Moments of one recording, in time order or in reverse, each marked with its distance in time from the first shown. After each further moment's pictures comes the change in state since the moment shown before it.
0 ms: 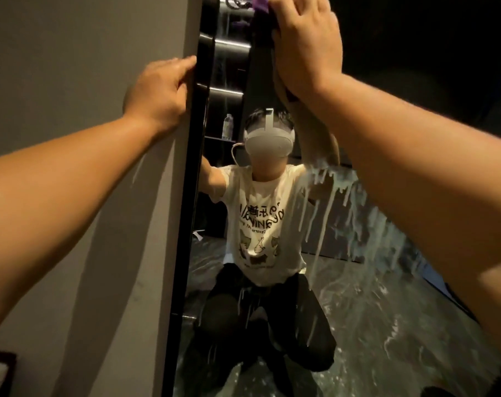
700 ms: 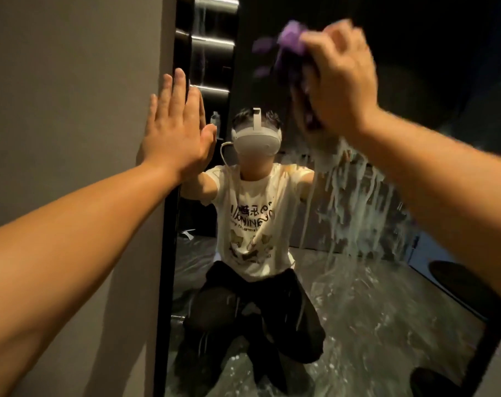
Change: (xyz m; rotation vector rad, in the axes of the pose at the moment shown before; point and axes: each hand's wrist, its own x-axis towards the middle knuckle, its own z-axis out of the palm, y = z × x) left_hand -0.060 0.037 0.059 0.338 -0.037 0.033; right_hand -0.078 0.058 -0.040 0.081 0.044 -0.058
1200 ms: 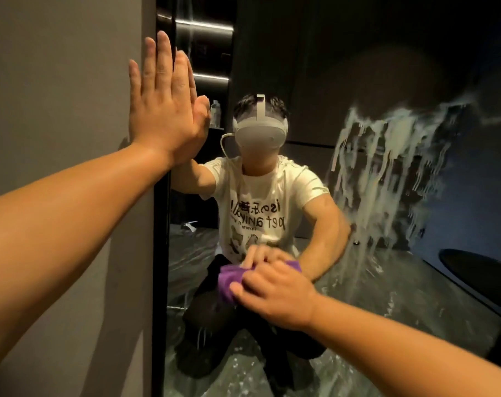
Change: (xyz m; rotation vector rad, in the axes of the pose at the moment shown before) left_hand -0.006 0.005 0.012 0.121 0.138 -0.017; right_hand -0.305 -0.130 0.024 0.254 -0.447 -0.555
